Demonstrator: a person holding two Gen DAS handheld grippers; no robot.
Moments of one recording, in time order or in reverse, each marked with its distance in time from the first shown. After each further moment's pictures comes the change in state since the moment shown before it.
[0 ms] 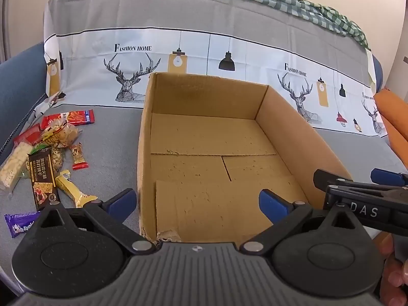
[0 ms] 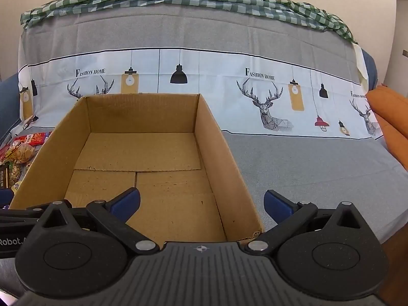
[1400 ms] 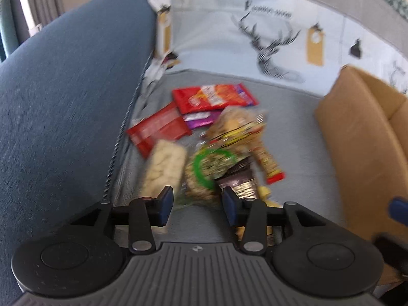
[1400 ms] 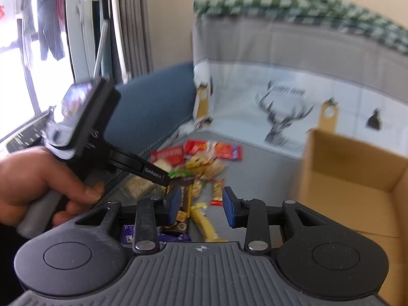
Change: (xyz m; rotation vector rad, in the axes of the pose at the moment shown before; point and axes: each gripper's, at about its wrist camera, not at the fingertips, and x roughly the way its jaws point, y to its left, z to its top) left arm 0.065 0.280 0.059 -0.072 0.257 0.231; right arm -0.011 0.242 0.038 -0.281 -0.028 0.633
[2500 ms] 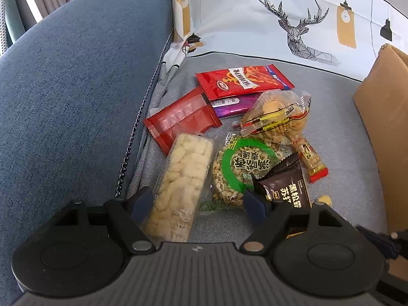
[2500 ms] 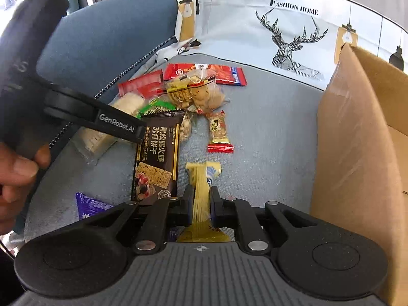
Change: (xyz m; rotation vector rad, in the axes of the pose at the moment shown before) left arm 0.035 -0.003 0.003 0.014 0.052 0.131; right arm 0.124 -0.006 -0.047 0.063 0.269 -0.050
